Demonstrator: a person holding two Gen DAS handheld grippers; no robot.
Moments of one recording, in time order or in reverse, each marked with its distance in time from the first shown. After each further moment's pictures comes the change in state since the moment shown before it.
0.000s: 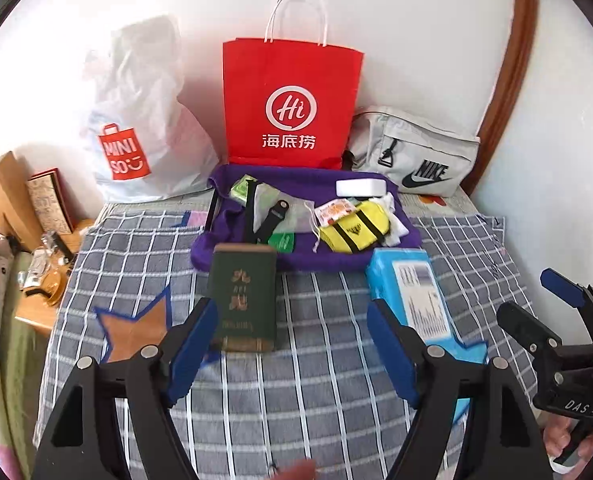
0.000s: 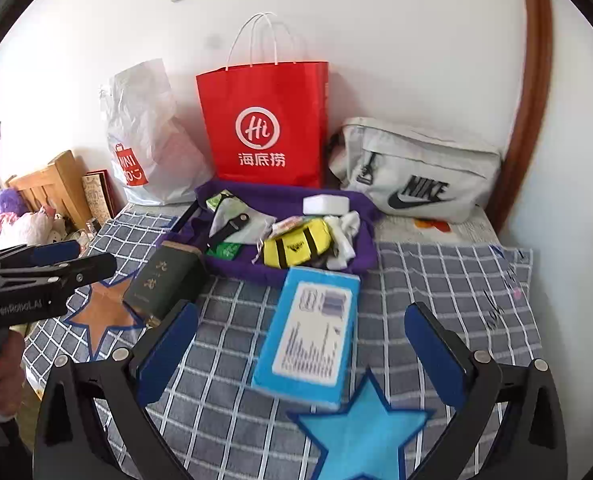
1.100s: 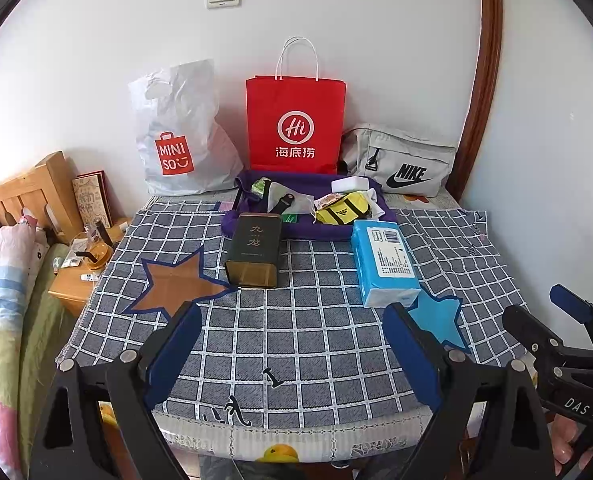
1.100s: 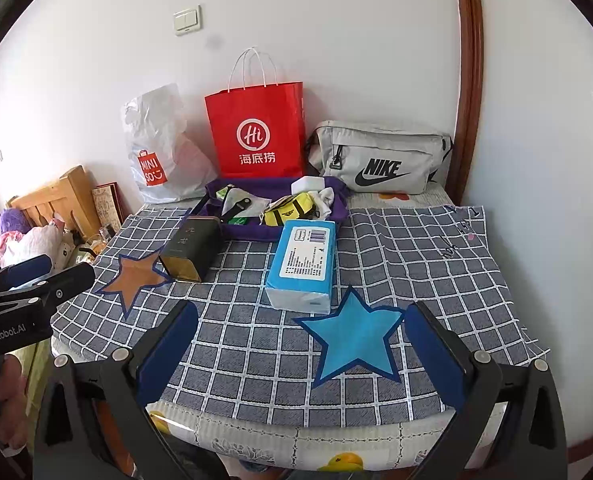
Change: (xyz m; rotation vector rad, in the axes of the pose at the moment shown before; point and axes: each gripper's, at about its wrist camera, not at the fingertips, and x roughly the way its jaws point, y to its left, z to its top) left arm -0.120 -0.029 -0.097 -0.008 -0.120 0.078; right arm -0.129 0.005 -0.094 0.068 -0.076 -0.032
